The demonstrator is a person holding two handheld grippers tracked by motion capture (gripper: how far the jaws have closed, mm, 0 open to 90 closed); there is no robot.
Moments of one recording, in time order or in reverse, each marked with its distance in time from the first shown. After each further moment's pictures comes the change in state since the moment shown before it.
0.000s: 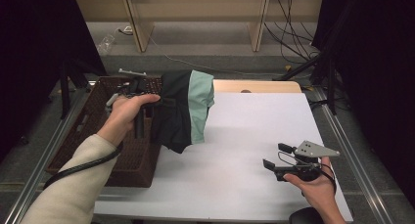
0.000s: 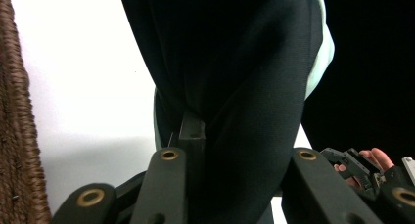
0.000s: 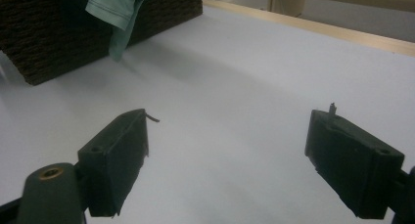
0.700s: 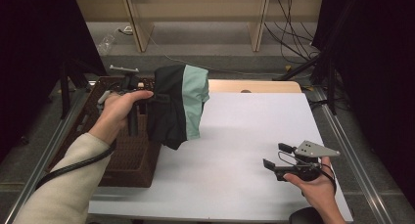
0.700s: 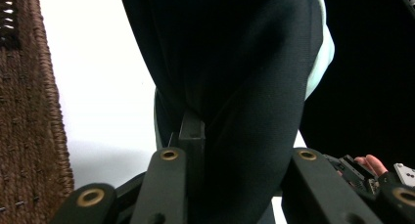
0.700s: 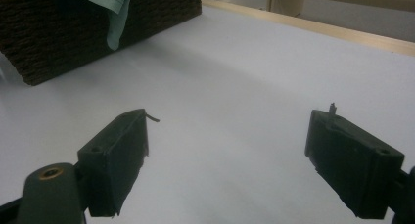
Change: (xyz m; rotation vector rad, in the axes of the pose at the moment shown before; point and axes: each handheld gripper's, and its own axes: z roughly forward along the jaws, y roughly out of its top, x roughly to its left) left arm 0.001 0.007 -0.018 -0.034 0.004 0.002; right arm 0.000 0.000 0.000 0.000 -0.003 0.001
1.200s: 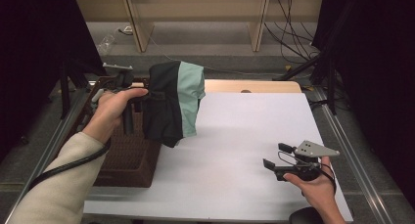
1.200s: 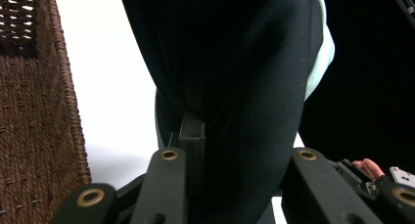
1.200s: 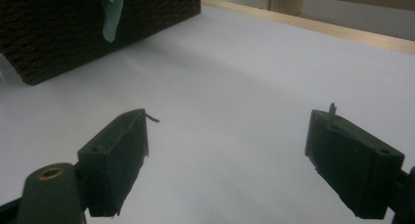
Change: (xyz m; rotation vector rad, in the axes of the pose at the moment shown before) left arm 0.002 0.004 -0.012 -0.024 0.004 -0.005; right arm -0.001 0.000 0.000 0.006 0.000 0.001
